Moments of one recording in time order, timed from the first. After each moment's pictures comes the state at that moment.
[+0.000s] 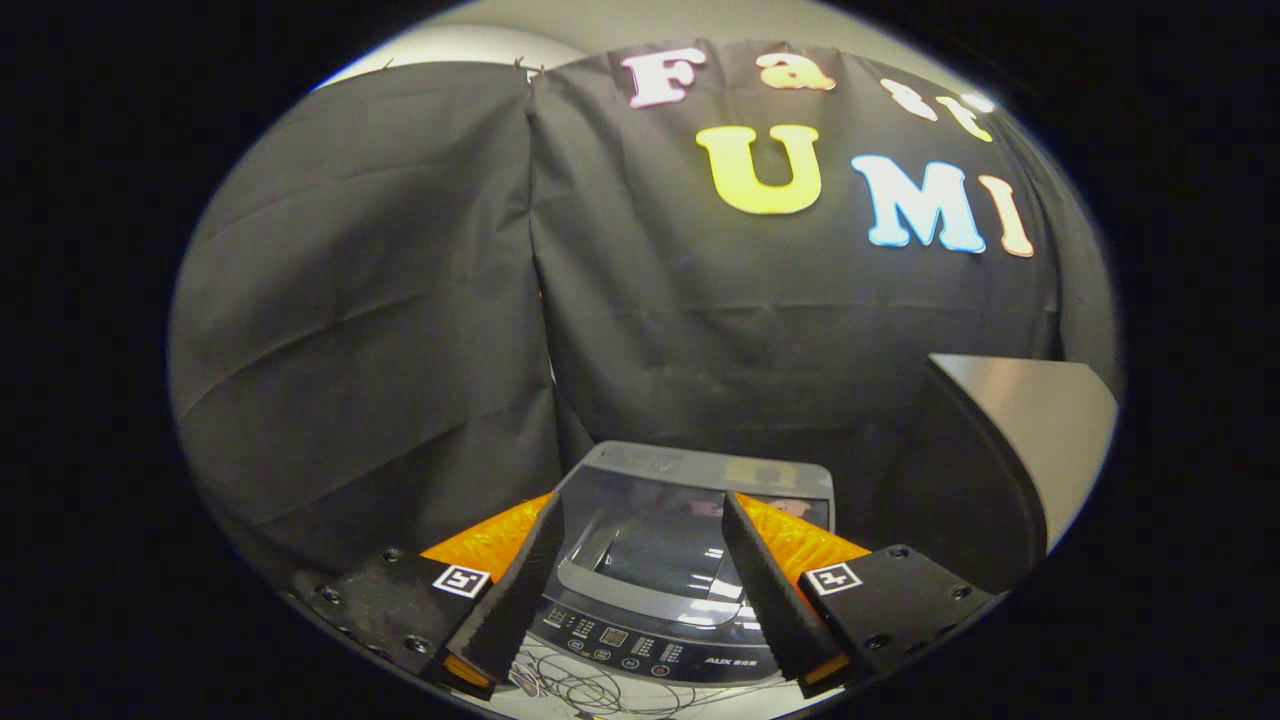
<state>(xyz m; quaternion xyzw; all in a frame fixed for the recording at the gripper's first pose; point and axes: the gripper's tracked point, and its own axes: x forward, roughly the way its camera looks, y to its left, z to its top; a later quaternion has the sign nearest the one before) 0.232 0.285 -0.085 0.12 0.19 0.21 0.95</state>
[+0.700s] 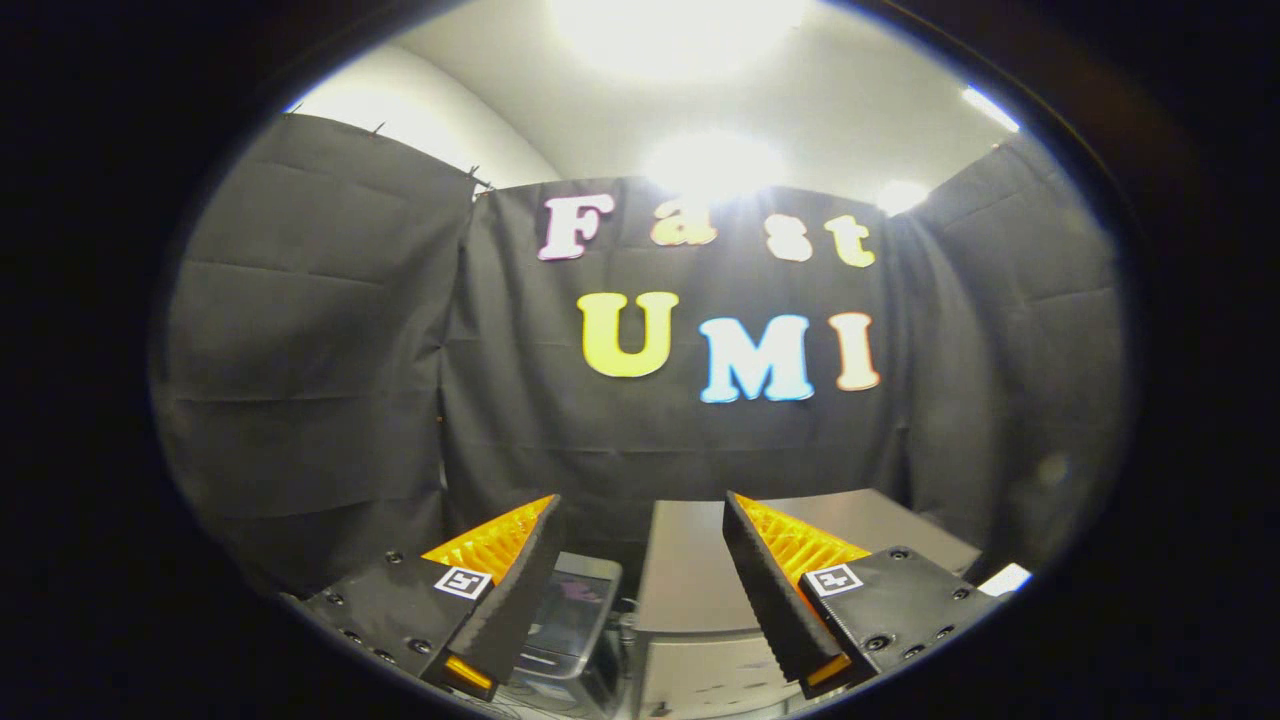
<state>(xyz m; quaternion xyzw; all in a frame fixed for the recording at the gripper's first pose) 0.120 0.001 0.017 0.06 0.03 0.02 1.00</state>
